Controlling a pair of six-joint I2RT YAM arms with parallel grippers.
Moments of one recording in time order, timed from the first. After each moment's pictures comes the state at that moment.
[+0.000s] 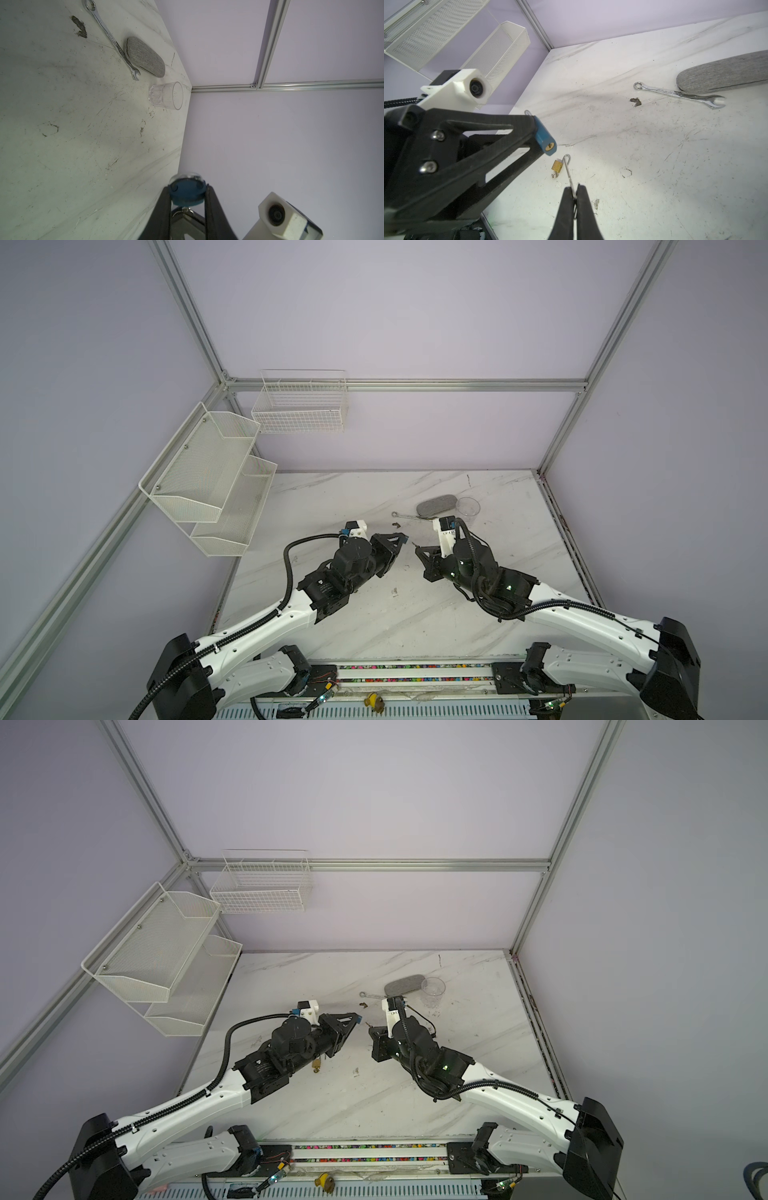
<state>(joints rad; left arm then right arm) -0.80 1.08 0.75 0.05 -0.11 -1.48 0.95 1.13 0.81 -0.09 0.12 0.60</state>
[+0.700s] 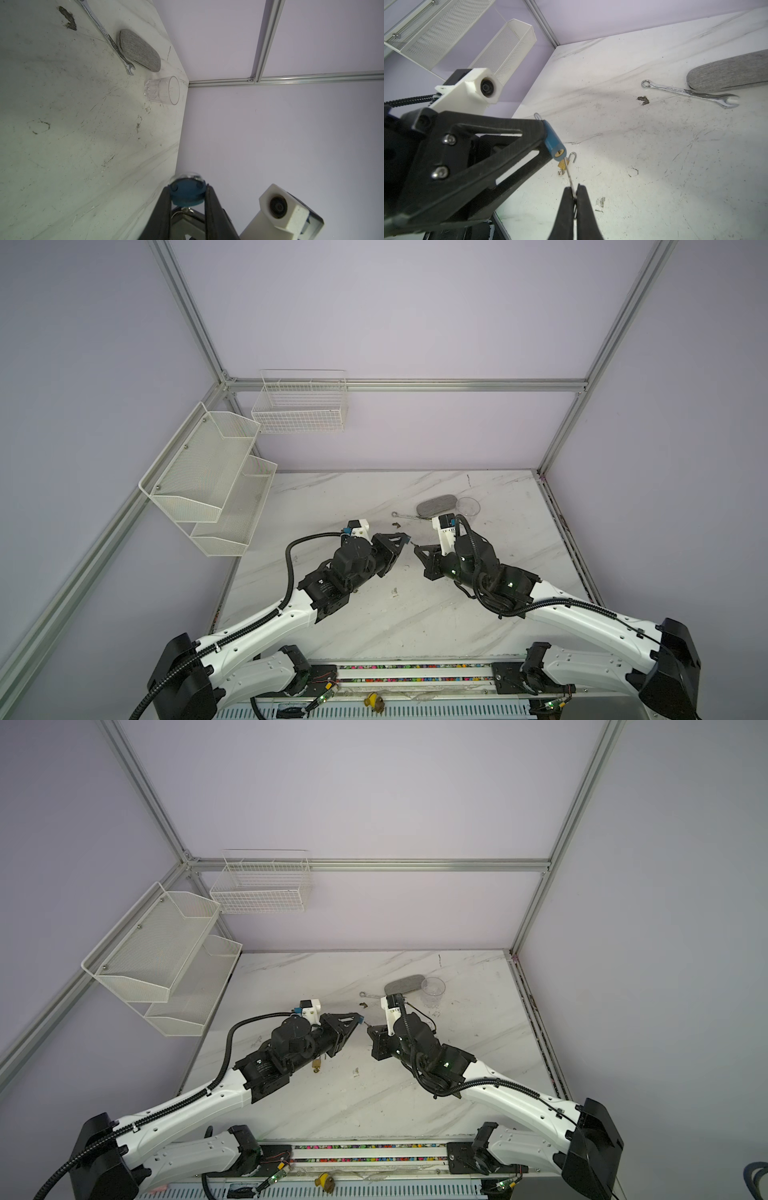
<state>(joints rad) -0.80 1.08 0.75 0.07 -0.08 -1.47 0.92 1.13 0.84 -0.11 0.07 0.60</state>
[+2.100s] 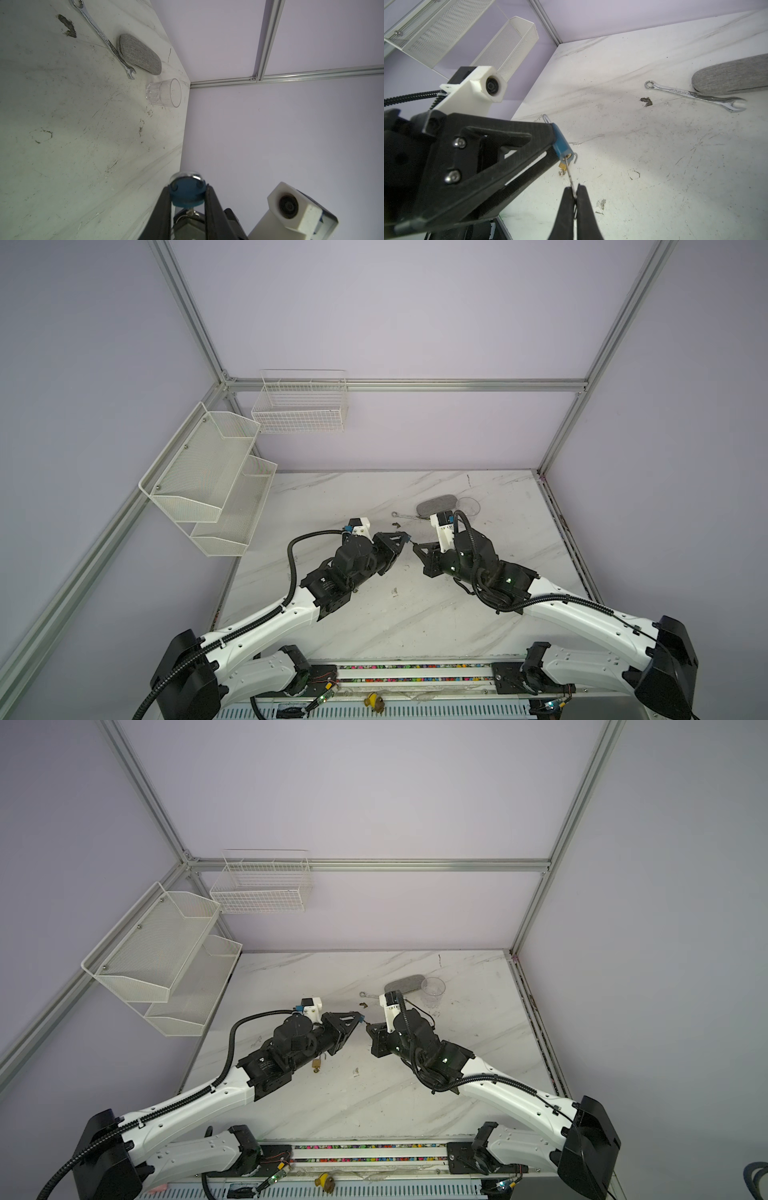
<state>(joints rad) -0.79 1.11 0.75 0.09 -0.07 -1.43 0.90 1.16 0.86 -0.11 0.01 0.59</state>
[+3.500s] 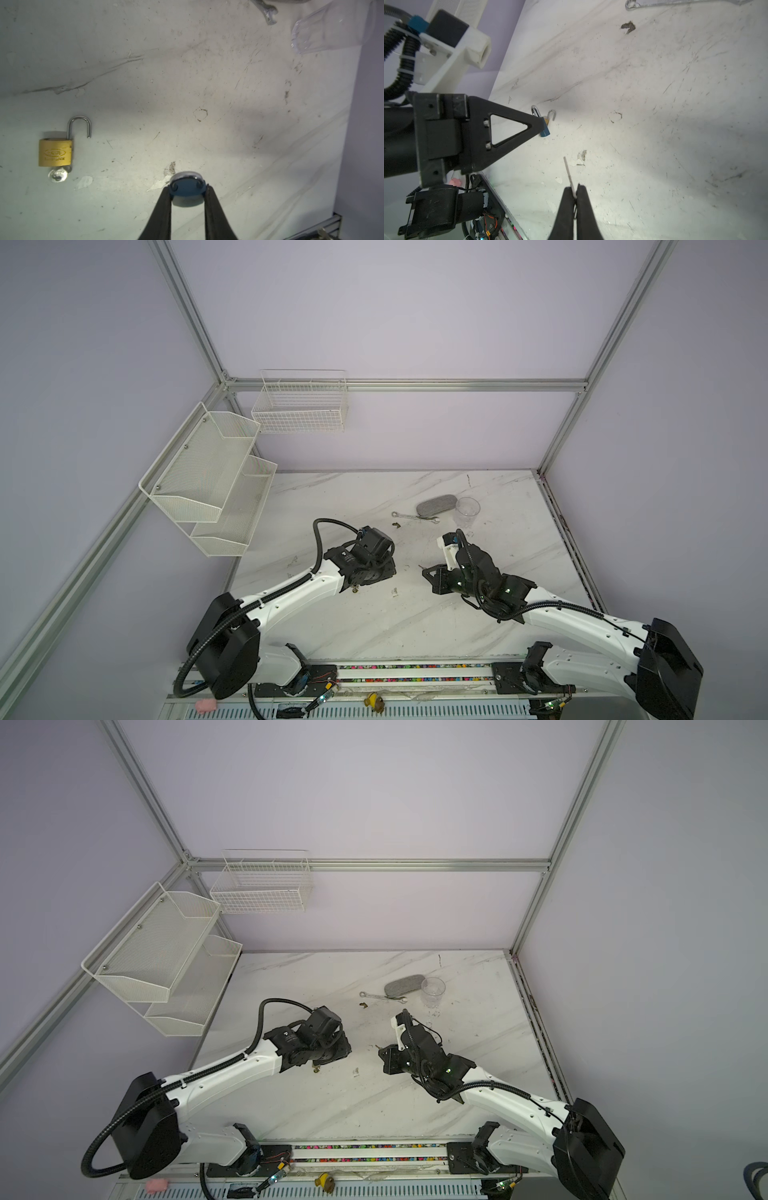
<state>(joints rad) -0.73 1.43 0.99 -0.60 -0.05 -0.93 0.84 1.13 0.62 -0.10 -0.11 0.72</state>
